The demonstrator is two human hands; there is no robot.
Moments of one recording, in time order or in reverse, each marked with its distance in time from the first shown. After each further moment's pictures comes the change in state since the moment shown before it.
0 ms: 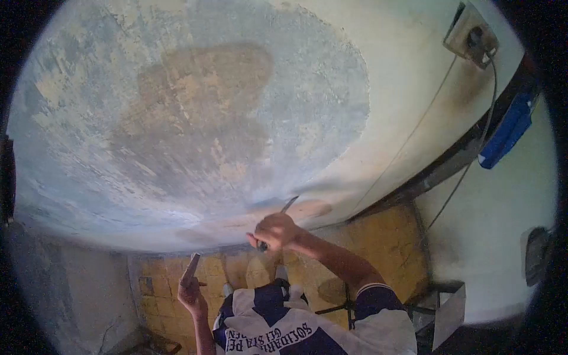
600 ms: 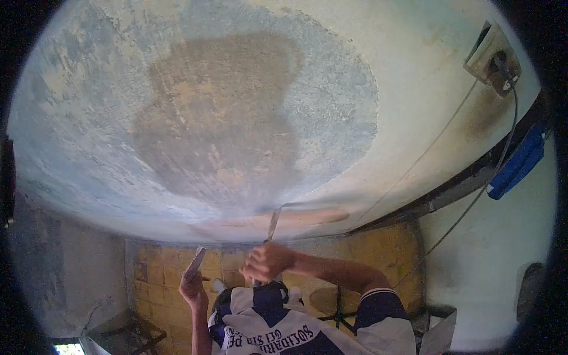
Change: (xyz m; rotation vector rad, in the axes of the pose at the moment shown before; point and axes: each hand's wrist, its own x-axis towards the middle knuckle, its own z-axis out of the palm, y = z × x) left_hand -0.014 -0.002 0.041 0.013 0.033 -0.011; right_hand -0.007 -0.025 -0.008 -0.053 -0.238 -0.402
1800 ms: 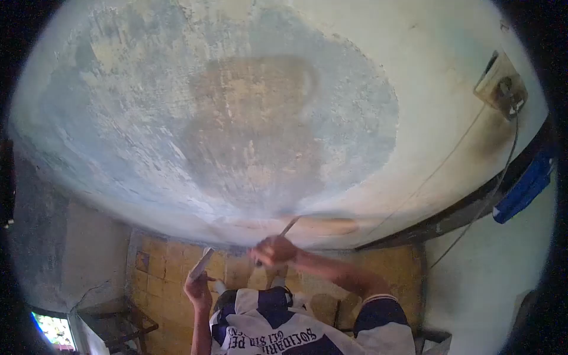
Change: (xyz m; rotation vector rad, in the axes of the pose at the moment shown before) left_hand -0.012 0.004 -0.013 0.088 0.087 0.013; right_hand -0.013 -0.024 0.045 0.042 -0.057 -0.049
